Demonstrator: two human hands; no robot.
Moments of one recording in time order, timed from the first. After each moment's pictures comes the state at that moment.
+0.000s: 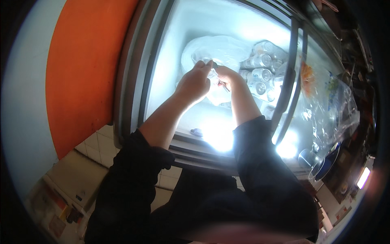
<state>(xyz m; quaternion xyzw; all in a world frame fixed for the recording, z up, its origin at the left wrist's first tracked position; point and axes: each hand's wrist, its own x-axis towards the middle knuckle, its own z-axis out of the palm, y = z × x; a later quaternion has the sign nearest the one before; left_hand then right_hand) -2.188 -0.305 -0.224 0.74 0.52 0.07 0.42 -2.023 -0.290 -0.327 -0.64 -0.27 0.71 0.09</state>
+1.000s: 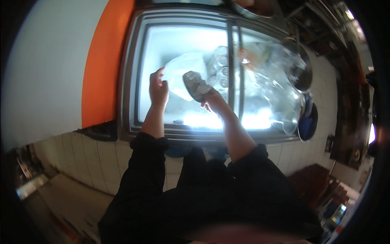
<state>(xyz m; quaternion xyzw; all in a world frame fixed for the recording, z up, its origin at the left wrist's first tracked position) -2.206 -0.337 -0.192 0.69 0.54 0.40 0.29 -2.000 -0.437 -0.152 -0.63 -0.25 0.65 0.35</state>
